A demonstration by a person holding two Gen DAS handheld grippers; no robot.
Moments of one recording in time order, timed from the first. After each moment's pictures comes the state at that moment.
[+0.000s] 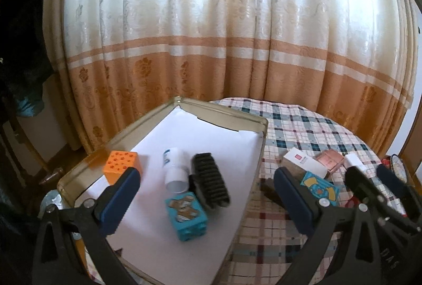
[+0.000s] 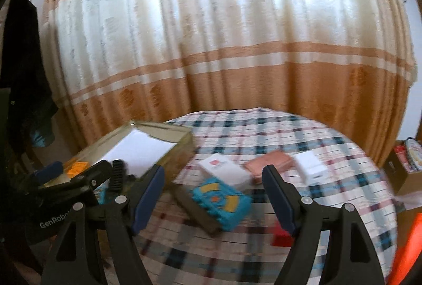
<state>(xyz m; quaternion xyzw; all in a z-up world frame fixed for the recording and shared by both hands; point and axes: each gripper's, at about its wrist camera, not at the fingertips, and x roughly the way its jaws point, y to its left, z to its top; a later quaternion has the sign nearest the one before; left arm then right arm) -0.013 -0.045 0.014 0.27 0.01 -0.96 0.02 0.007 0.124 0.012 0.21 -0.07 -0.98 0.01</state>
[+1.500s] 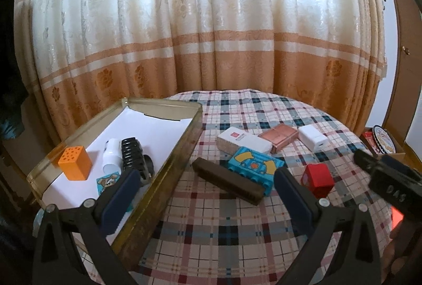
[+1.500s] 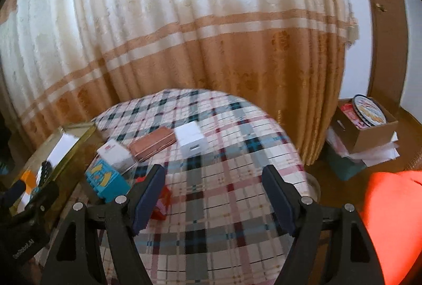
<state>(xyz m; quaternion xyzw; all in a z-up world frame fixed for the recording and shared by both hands) 0.017 0.033 -0.001 0.26 -0.04 -0.96 -0.06 0.040 0.236 -0.014 0.27 -0.13 -0.95 -0.12</state>
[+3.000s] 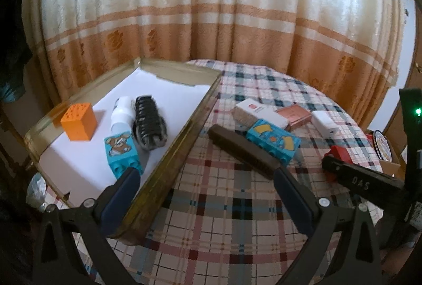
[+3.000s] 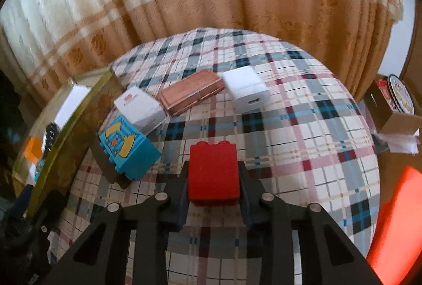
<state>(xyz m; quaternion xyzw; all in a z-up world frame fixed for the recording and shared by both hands) 0.016 0.009 -0.016 0.33 0.01 -0.94 -0.04 -0.015 0.207 -0.040 0.41 -0.14 -0.90 -0.04</state>
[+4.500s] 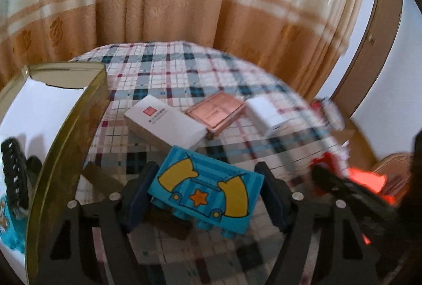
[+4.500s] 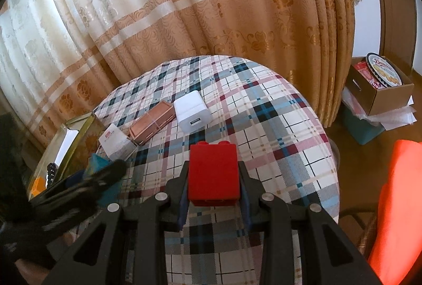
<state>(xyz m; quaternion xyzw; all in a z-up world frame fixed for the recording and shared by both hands) -0.056 0.079 -0.028 0.40 0.02 -0.89 -0.24 0.015 0.256 -0.038 0.34 -0.21 -0.91 -0.09</state>
